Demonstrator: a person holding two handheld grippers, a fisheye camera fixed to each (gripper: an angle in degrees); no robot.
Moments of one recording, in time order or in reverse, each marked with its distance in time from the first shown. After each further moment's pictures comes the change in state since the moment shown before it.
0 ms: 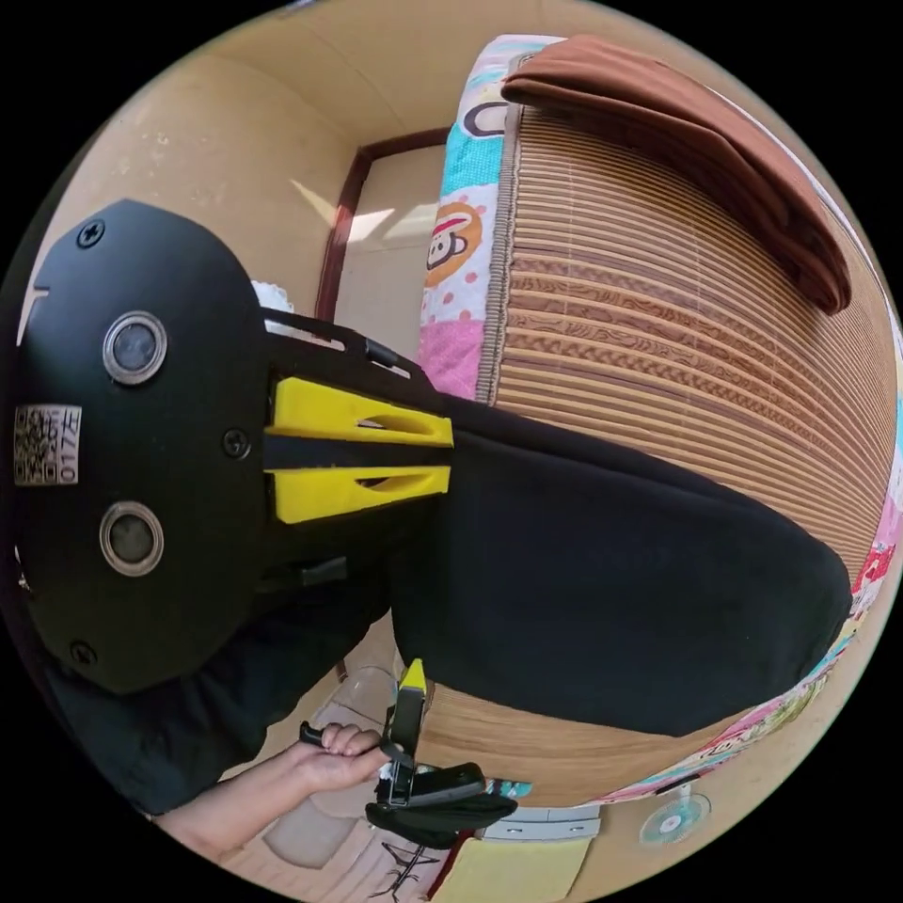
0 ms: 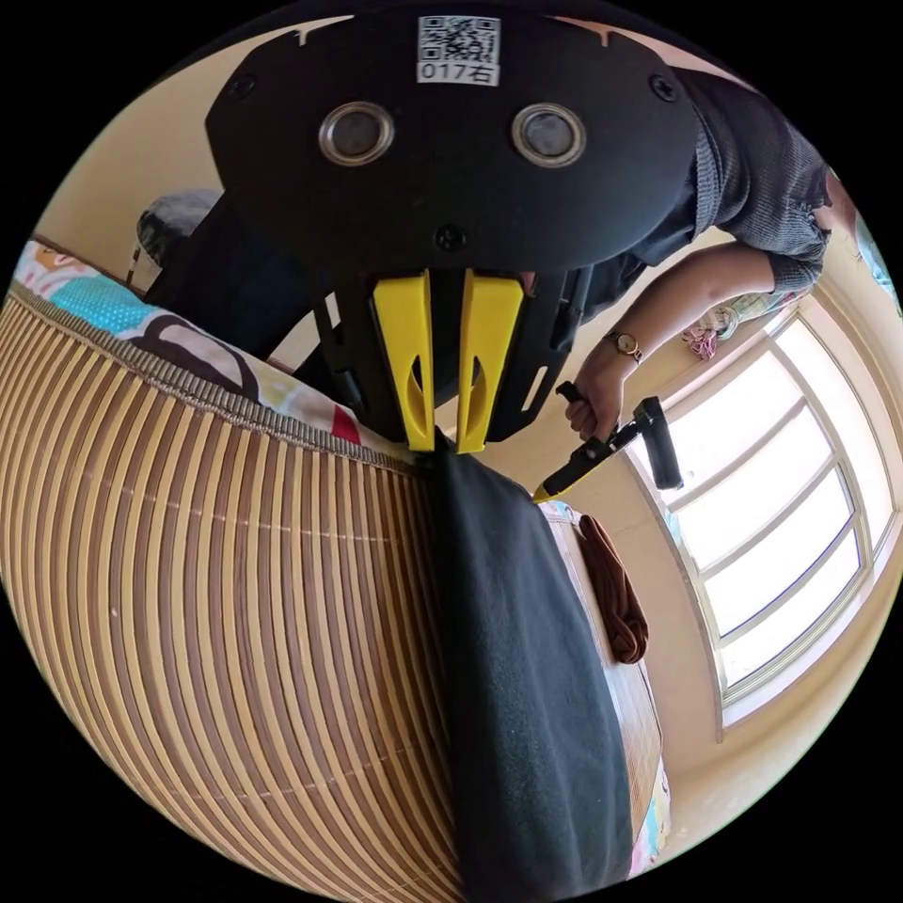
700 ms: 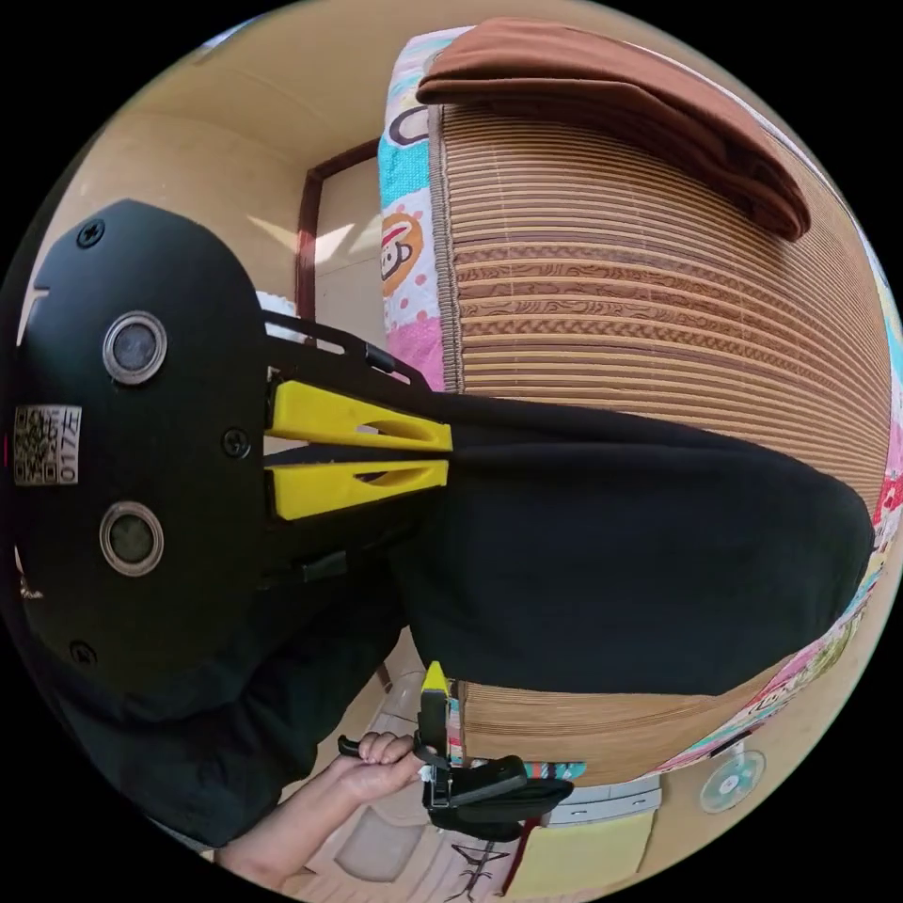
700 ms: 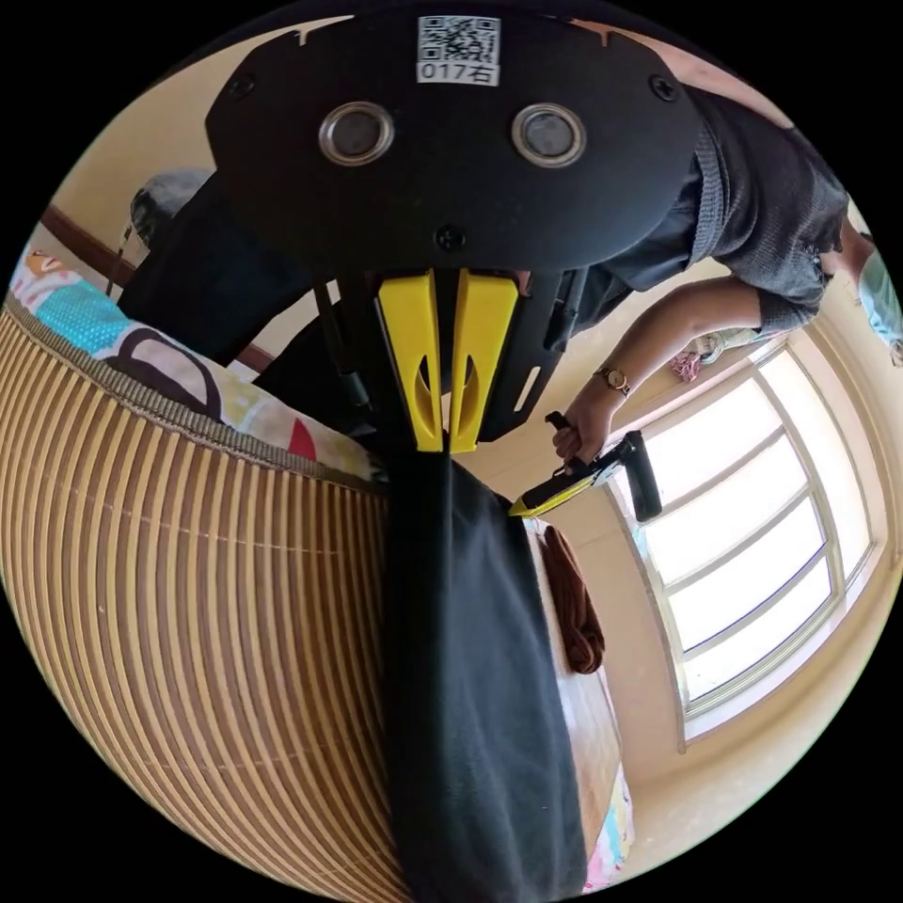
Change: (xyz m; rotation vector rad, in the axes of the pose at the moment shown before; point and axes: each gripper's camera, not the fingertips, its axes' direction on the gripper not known) left arm 0.040 -0.012 0.005 -0.032 0.021 0.219; right arm 0.023 -0.002 -0.004 0.016 -0.079 -0.077
